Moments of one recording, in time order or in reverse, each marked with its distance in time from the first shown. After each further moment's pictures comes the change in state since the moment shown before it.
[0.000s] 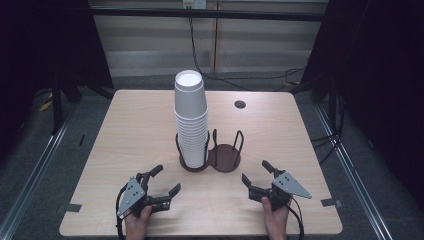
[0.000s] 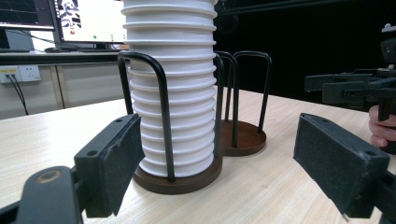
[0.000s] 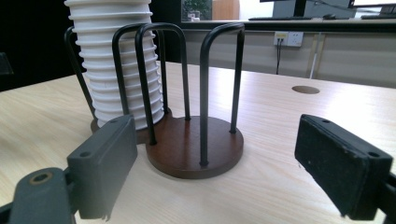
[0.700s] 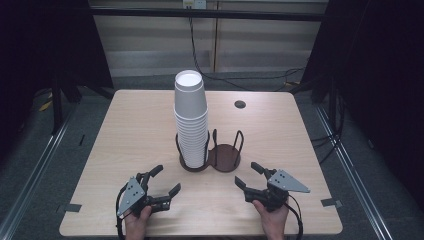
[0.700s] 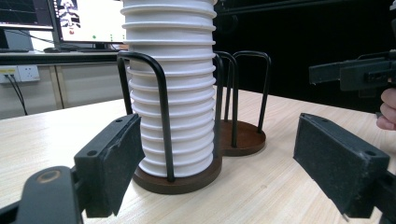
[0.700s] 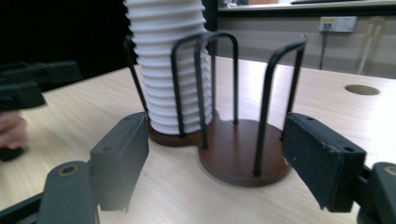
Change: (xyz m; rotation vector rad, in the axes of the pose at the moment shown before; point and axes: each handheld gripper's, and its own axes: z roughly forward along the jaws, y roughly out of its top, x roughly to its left) left arm 0.000 0.000 0.000 0.001 -0.002 0.000; right arm 0.017 0.027 -0.002 0.066 0.156 0.017
